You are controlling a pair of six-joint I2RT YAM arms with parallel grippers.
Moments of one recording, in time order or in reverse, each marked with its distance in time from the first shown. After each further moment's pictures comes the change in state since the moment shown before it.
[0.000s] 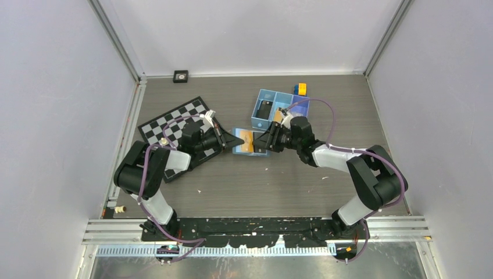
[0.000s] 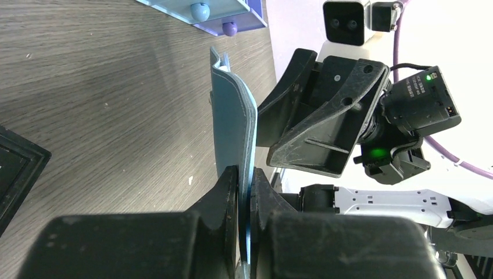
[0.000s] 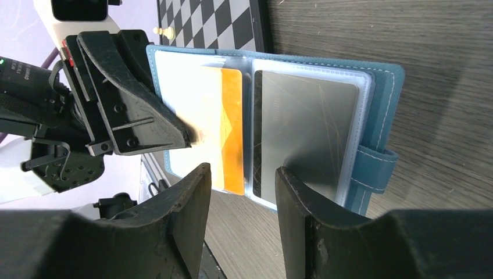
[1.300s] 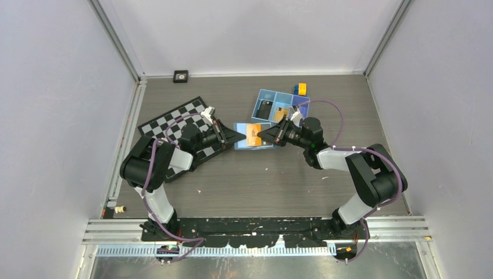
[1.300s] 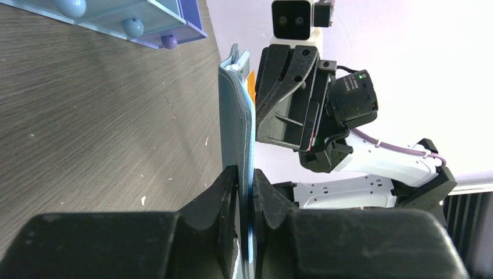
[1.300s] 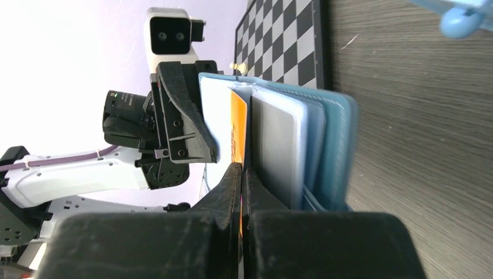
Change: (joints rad) left arm -0.003 0.088 0.000 0.336 0.054 -0.216; right arm -0.084 0.032 -0.080 0.390 -0.127 0.227
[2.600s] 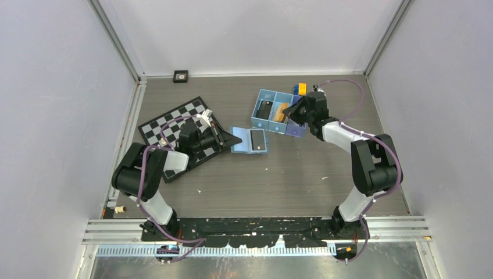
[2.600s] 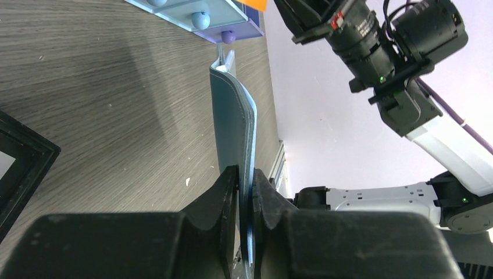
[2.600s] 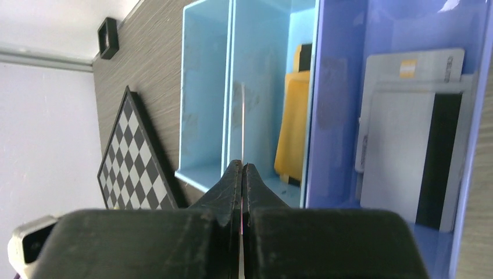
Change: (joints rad) left arm 0.030 -0.110 -0.013 -0.331 -0.056 0.189; right arm -0.157 0.058 0.338 -0.609 0.463 -0.232
